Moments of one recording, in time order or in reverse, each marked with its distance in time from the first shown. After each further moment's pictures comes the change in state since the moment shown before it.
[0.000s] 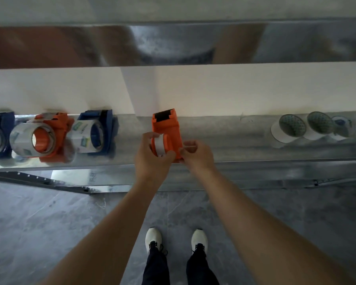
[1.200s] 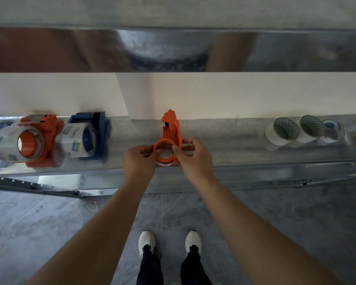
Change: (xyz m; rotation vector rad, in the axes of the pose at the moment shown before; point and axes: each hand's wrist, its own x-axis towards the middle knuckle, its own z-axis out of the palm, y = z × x) left_hand 0.039 -0.027 -0.002 0.110 -0.001 -0.123; right_hand -0.015 -0.010 -0.005 -0.035 0.090 -0.208
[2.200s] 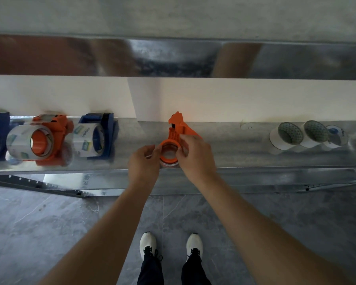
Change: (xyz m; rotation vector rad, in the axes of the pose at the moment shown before) left_hand -0.009 0.002 -0.010 -0.130 -0.035 -0.018; right_hand 0.001 -0.025 0.004 -0.497 0.010 -0.422
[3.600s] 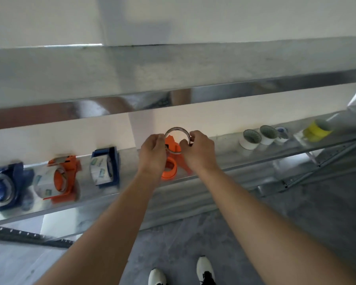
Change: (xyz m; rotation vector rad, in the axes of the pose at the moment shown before) left_hand -0.042 0.102 -0.050 -0.286 -0.273 0.161; right_hand -0.015 -0.093 -0.068 0.047 0.267 0.360
